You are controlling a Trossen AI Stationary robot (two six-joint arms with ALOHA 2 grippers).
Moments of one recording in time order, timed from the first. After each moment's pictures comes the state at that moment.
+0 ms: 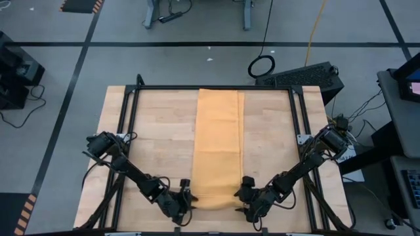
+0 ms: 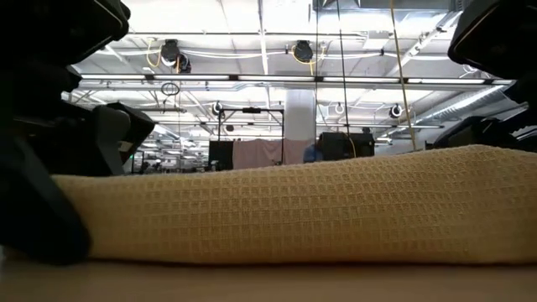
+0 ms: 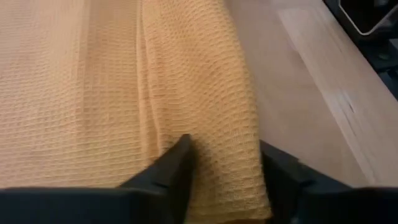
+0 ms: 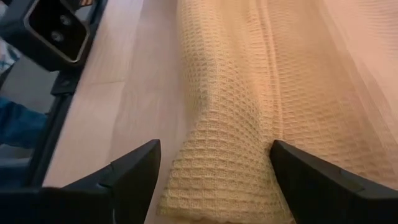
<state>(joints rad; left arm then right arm) -0.72 1.95 0.86 0.32 -0.38 -0.38 0.73 1.86 0.79 0.27 0.35 0.69</state>
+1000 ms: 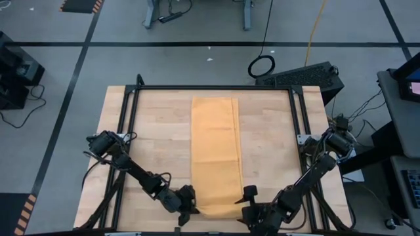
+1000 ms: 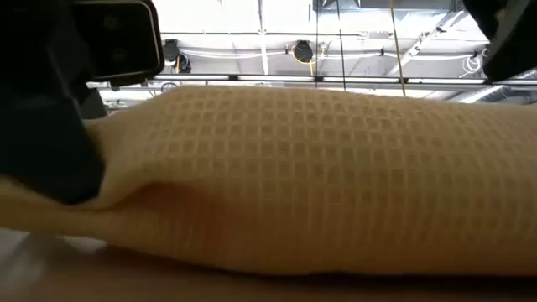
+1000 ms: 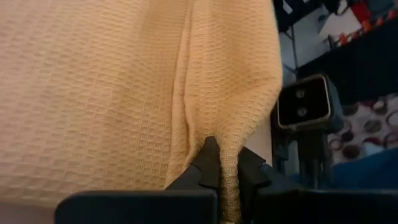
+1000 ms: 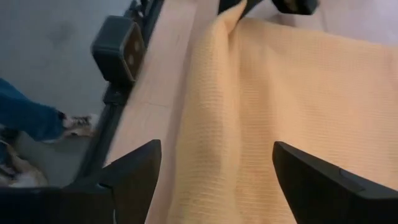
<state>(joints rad) -0.68 1.95 0.85 0.52 -0.17 -0.99 0.87 1.85 1.15 -0.22 0.56 0.52</state>
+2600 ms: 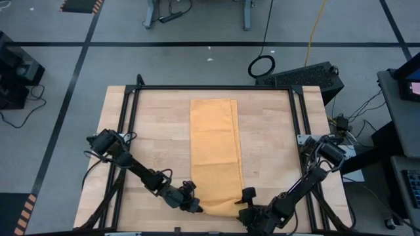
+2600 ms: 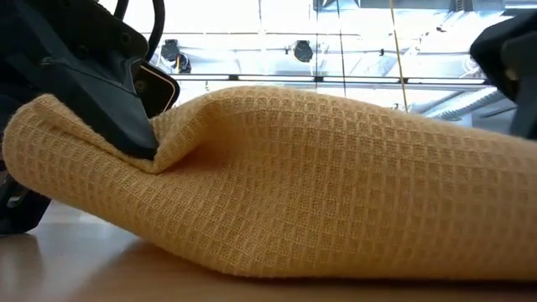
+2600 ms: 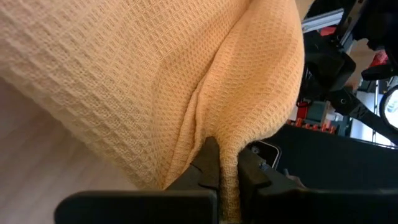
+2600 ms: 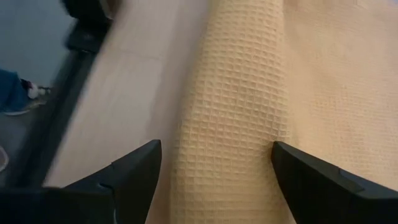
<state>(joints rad) -0.64 1.95 0.84 0.57 -0.11 -1.72 0.87 1.99 1.19 -0.27 0.58 0.55</state>
